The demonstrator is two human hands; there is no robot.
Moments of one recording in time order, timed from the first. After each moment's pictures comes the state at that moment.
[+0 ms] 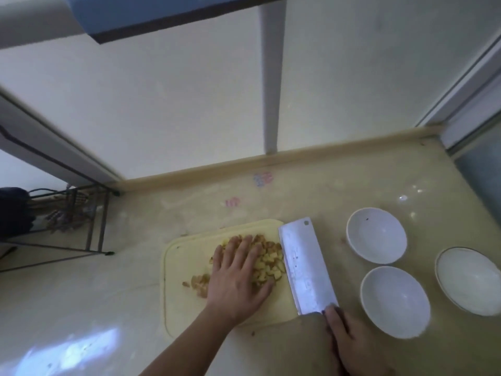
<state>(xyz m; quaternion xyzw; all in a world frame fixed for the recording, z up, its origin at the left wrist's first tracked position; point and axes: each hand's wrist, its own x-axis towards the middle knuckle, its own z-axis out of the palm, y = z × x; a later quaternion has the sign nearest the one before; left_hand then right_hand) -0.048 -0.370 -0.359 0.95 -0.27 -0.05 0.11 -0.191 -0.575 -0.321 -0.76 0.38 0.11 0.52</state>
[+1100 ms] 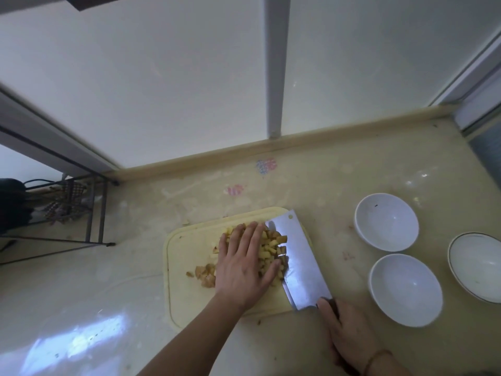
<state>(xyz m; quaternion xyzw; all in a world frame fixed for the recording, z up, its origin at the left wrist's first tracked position) -0.046 -0.378 -0.364 0.96 -0.23 -0.06 0.15 -0.186 -0.569 -0.343 -0.81 0.31 0.21 0.45</state>
